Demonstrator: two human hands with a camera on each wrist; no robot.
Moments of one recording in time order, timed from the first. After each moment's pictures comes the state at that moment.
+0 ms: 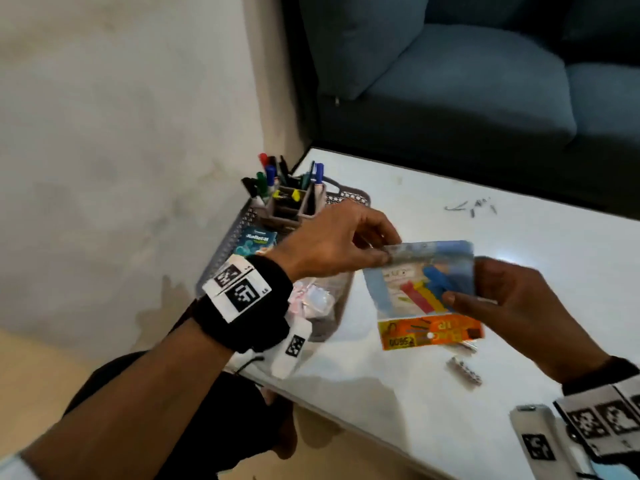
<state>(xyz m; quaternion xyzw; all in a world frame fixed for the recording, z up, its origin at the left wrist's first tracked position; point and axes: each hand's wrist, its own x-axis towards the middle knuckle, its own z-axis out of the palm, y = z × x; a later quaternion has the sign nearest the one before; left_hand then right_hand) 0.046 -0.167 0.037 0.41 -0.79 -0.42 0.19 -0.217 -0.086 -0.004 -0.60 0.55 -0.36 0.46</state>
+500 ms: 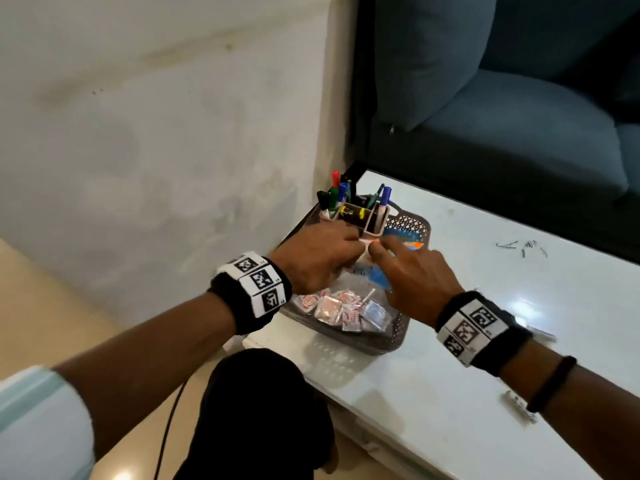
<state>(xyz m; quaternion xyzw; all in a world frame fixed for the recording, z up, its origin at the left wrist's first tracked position) 0.184 -0.163 0.009 0.40 -0.91 -0.03 0.11 -0.023 -0.158 -0.006 -0.89 0.44 -0.04 -0.09</state>
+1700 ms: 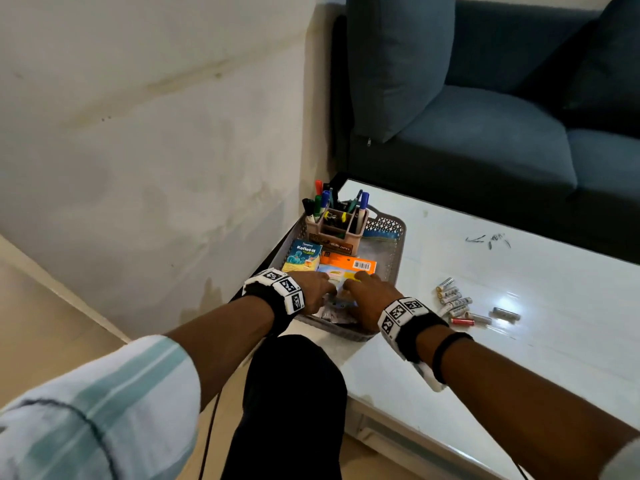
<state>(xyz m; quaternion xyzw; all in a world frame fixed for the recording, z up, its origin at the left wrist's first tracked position) 0.171 -0.159 -0.054 0.49 -0.84 -0.17 -0.18 -0.007 -0.147 -0.070 -0.82 0.55 0.10 0.13</state>
